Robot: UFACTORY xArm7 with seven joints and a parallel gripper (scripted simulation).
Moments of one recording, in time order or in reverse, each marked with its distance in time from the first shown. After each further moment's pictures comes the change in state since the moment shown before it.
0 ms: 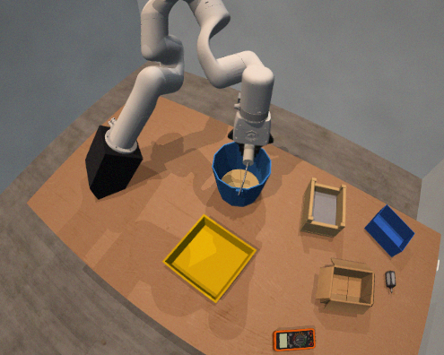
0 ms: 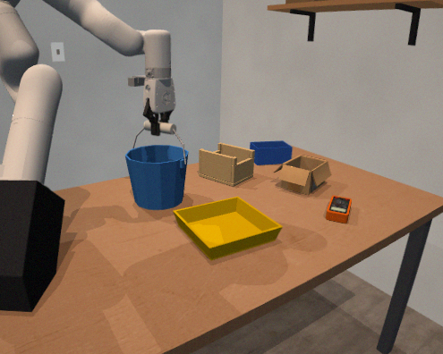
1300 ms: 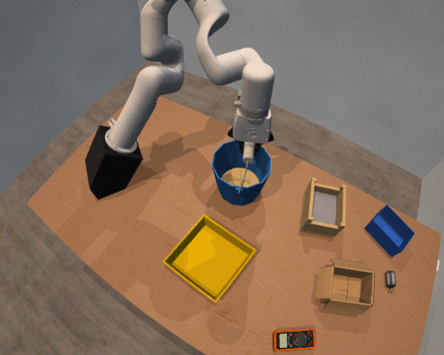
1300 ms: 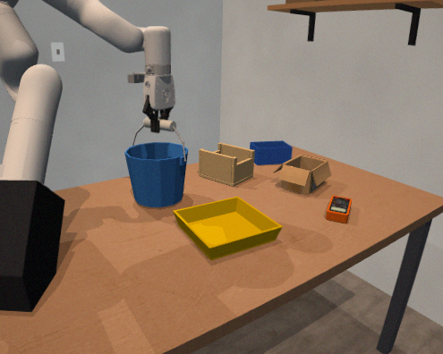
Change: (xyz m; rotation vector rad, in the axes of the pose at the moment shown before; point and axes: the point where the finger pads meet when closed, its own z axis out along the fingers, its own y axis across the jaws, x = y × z) arm 0.000 -0.001 -0.009 0.002 0.001 0.000
